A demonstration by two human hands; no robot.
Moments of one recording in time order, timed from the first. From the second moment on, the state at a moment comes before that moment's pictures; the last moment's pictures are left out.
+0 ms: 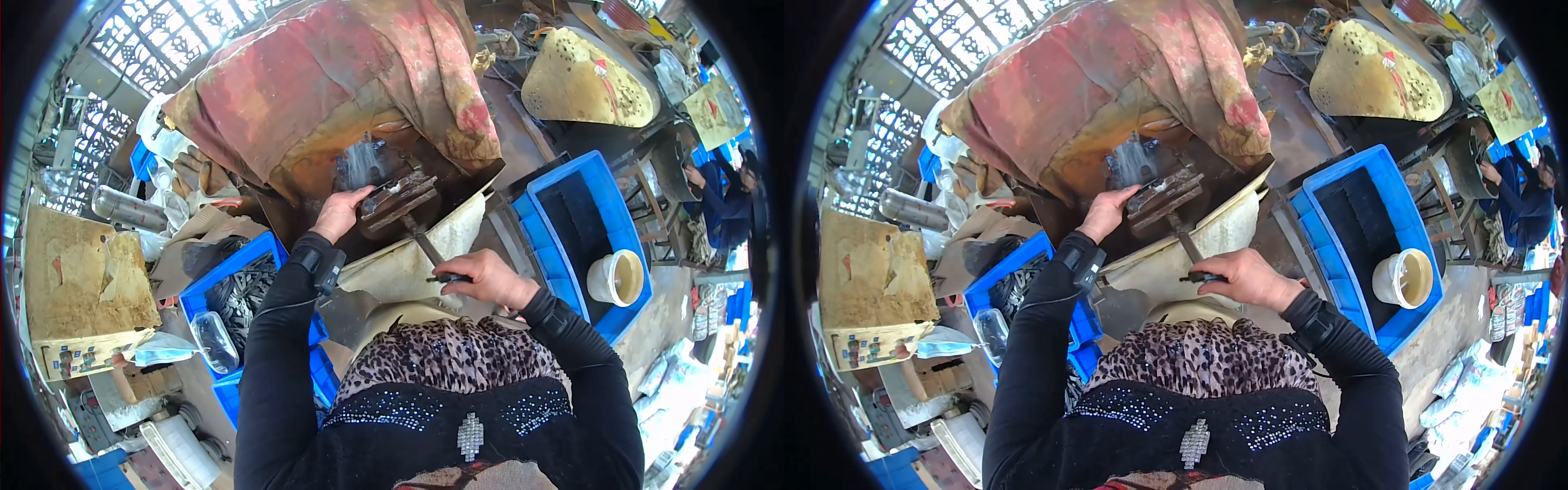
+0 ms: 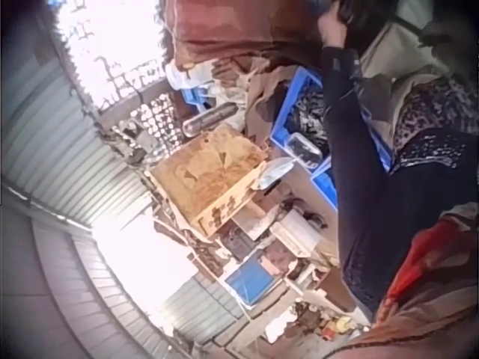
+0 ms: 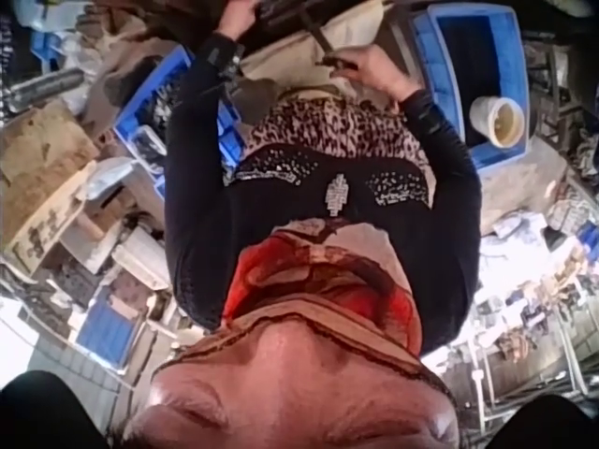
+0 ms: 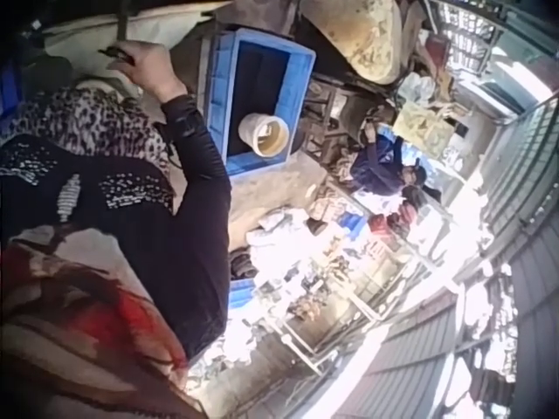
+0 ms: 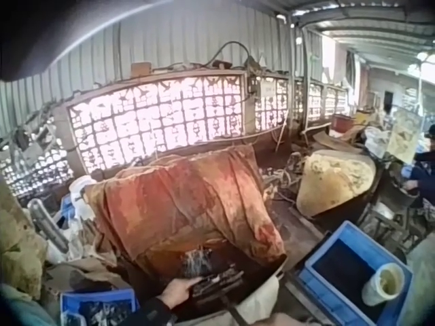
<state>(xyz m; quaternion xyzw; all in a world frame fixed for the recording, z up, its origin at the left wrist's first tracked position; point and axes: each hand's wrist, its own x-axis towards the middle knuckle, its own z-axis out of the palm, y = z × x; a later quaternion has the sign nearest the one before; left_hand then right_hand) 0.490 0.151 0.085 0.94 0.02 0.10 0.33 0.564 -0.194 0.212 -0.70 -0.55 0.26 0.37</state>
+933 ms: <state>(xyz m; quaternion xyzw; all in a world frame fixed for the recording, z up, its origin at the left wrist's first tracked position) 0.404 0.120 0.154 0.91 0.19 0.24 0.28 0.620 -0.034 0.276 -0.72 -0.45 0.08 0.51</state>
